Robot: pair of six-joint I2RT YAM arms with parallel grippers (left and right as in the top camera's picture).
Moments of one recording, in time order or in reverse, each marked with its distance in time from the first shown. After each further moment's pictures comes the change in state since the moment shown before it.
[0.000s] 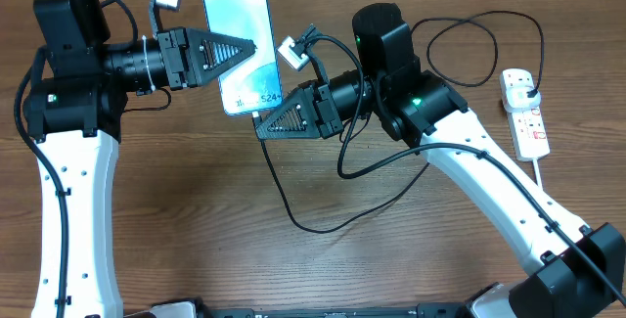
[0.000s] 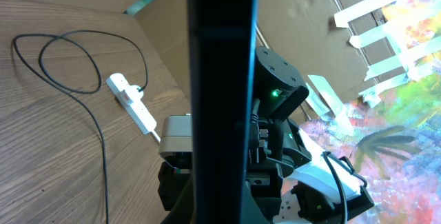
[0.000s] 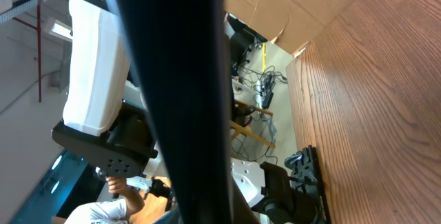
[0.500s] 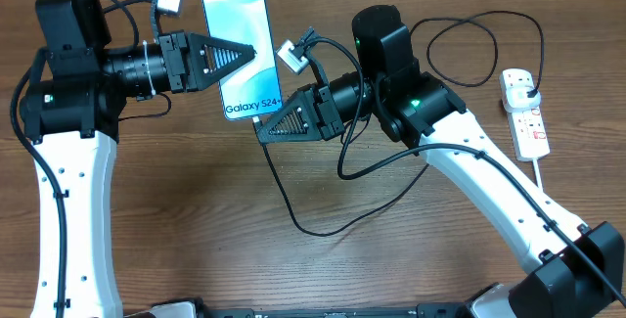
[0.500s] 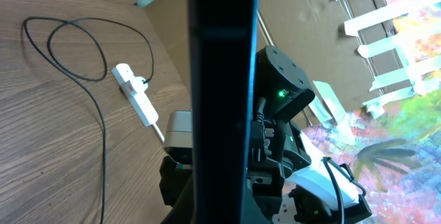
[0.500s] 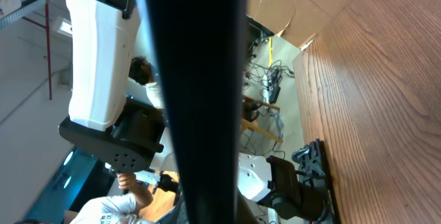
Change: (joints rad) left arm 0.000 -0.001 0.019 -0.129 -0.036 0.034; right arm 0.000 0.000 -0.017 0.029 -0.029 0.027
